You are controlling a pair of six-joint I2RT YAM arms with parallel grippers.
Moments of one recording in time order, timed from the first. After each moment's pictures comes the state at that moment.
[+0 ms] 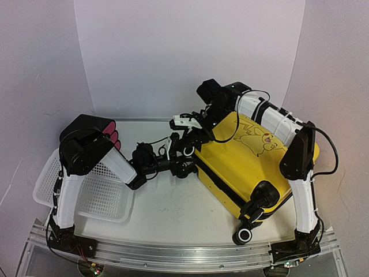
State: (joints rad) left arm -0.77 2.21 1.02 1.25 0.52 -0.27; right arm 0.72 2.20 2.25 -1.13 -0.46 -1.11
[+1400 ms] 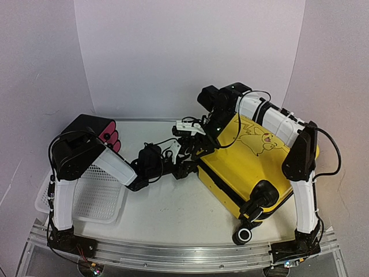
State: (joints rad) left arm -0.86 2.09 0.98 0.97 0.21 -0.03; right arm 0.73 2.16 2.21 -1.33 -0.54 -0.97
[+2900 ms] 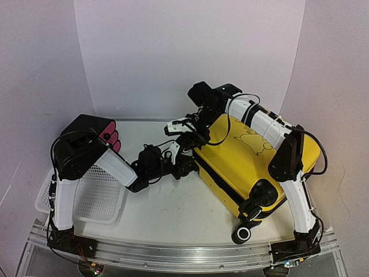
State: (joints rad) left arm -0.86 2.11 0.98 1.00 0.18 -0.05; right arm 0.74 2.32 2.42 -1.19 -0.28 -1.13
